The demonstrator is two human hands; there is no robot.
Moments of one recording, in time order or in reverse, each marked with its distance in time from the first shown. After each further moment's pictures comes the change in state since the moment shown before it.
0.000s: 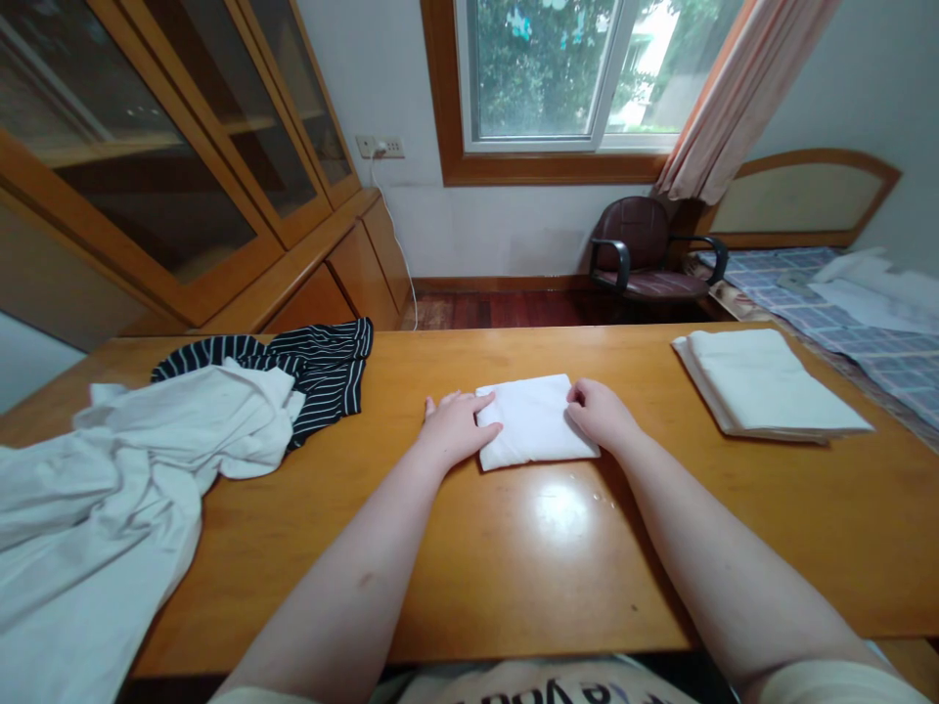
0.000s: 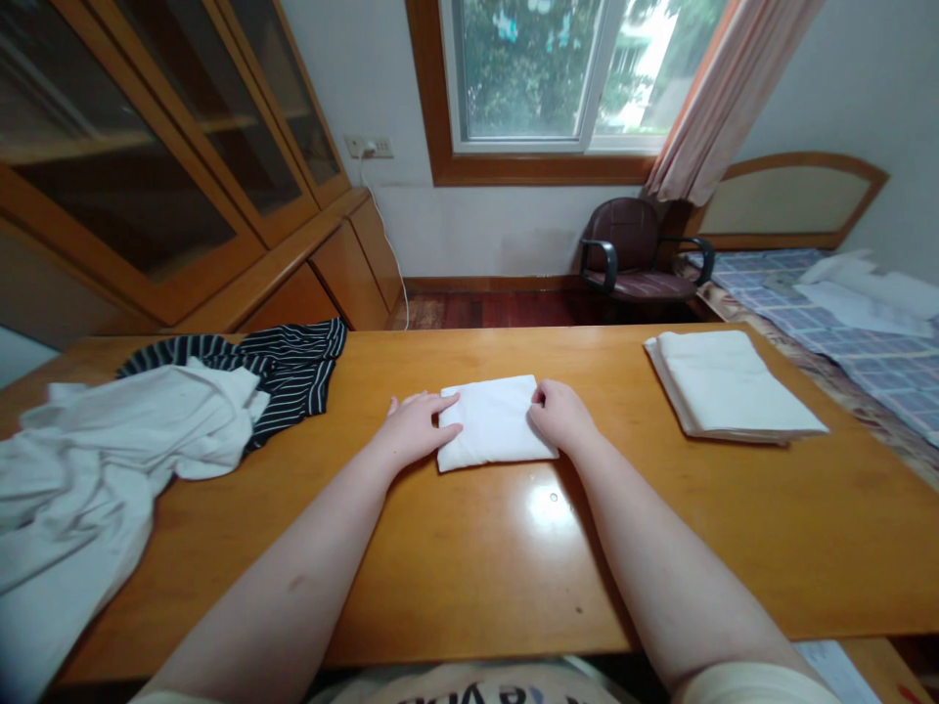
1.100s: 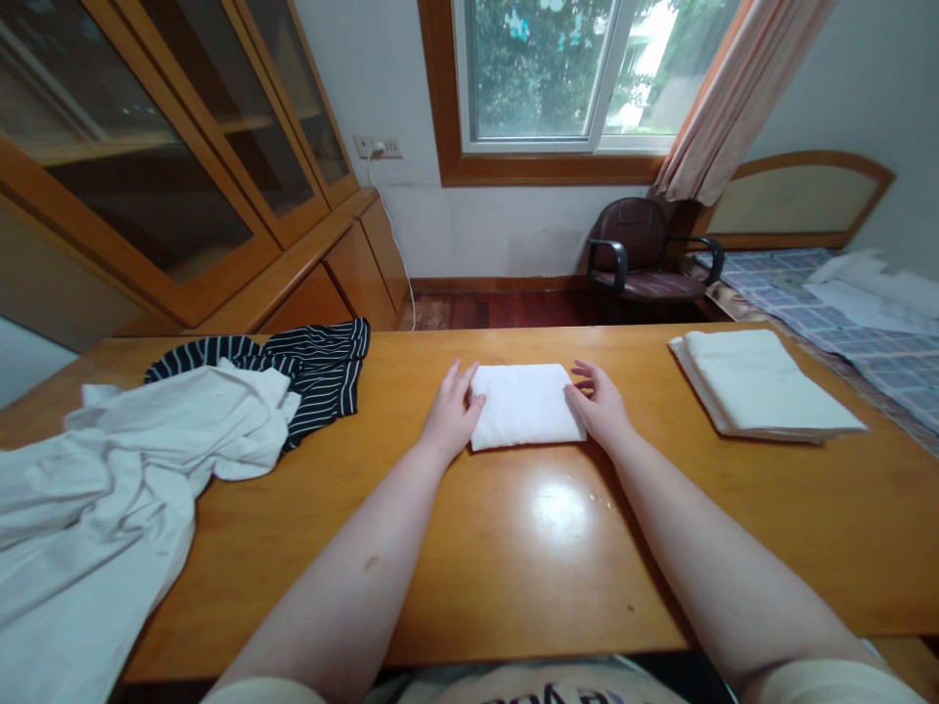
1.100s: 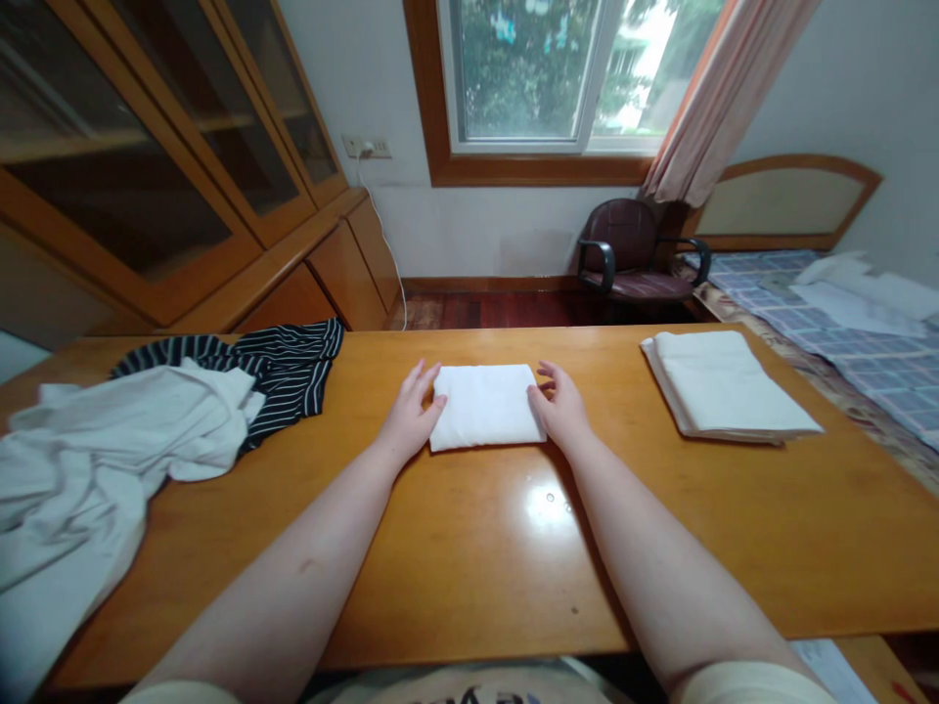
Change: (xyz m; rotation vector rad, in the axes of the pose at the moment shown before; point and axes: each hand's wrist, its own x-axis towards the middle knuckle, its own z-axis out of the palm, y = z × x) left_hand 0.018 -0.017 0.020 -0.336 0.406 0.140; right_hand 0.008 0.019 0.022 0.573 0.291 0.056
